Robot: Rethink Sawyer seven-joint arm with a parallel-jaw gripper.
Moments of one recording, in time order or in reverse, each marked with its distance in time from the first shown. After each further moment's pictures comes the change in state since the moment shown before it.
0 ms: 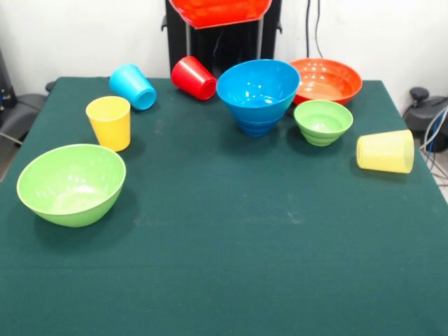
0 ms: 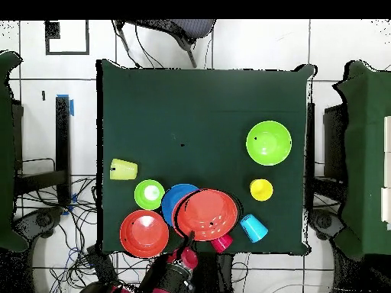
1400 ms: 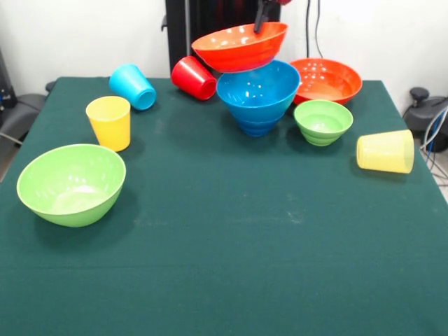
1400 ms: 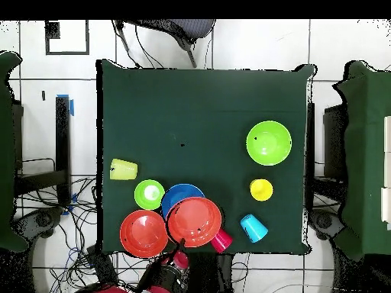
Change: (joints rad) arm -0.074 0.153 0.306 0.123 -0.104 0.127 0.282
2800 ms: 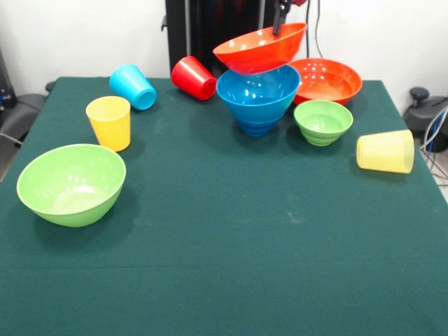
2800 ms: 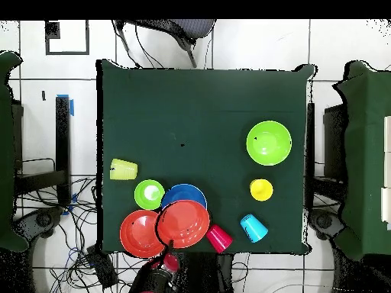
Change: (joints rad) arm -0.015 -0.003 0.204 0.105 -0.048 0.179 0.177
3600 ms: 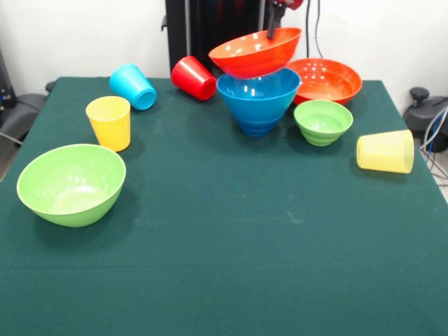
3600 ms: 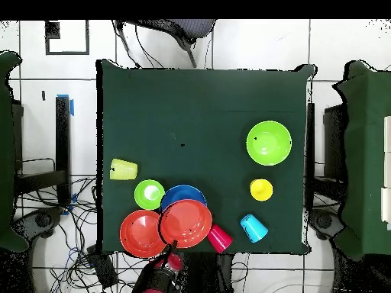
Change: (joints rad) arm -0.061 0.016 0.036 0.011 0.000 0.009 0.000
